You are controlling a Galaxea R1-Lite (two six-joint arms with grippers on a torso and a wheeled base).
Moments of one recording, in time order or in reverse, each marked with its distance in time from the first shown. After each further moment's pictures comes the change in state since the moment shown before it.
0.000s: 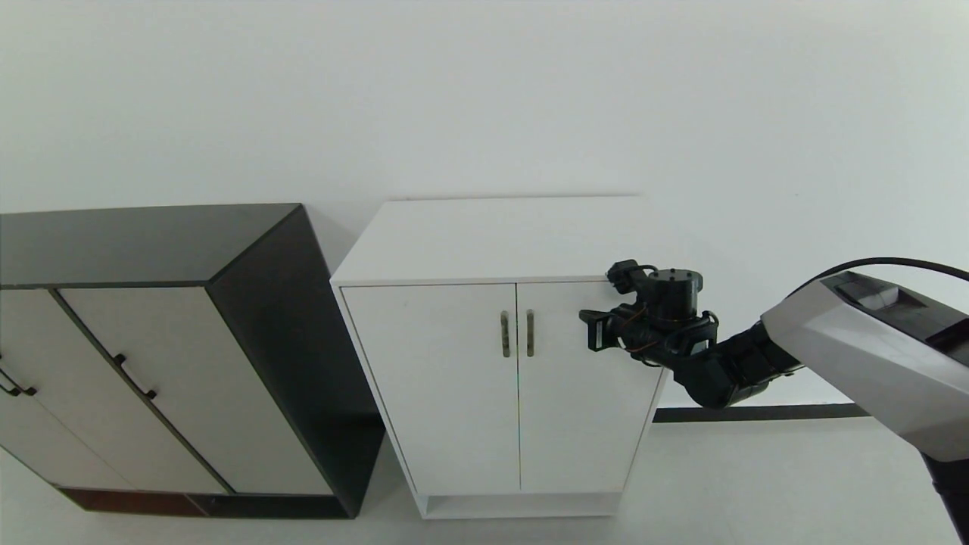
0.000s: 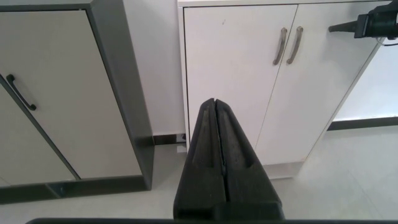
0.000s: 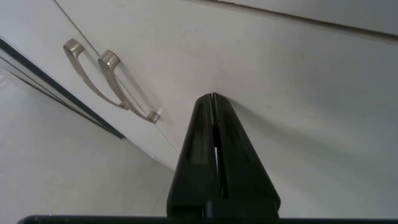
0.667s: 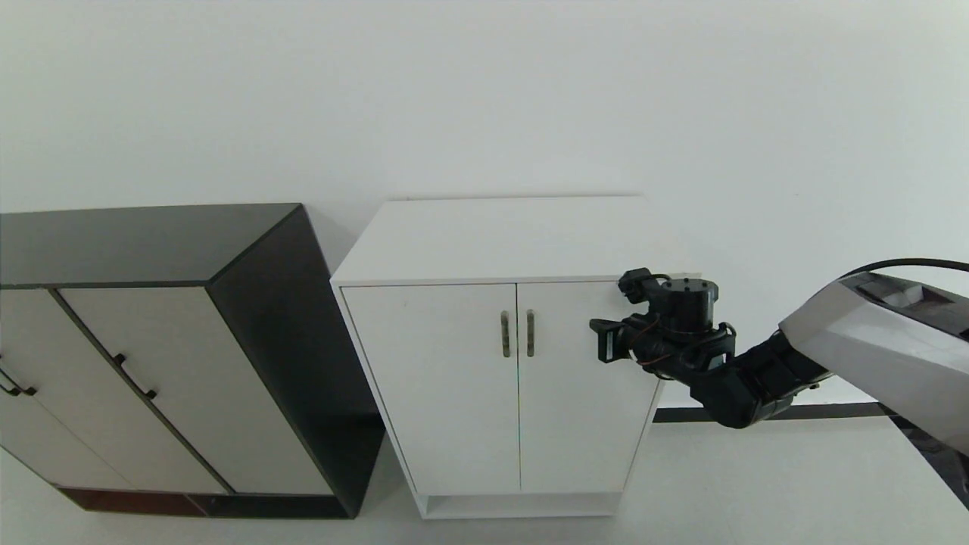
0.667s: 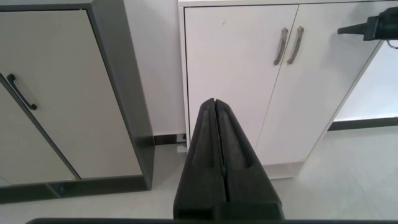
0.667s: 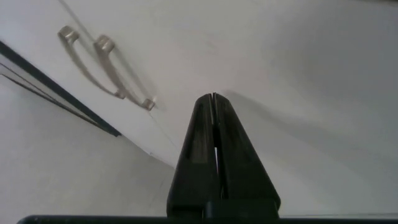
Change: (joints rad) left arm 0.000 0.000 0.000 0.000 0.000 0.000; right arm 0.009 -0.078 0.184 -0.087 -0.037 0.000
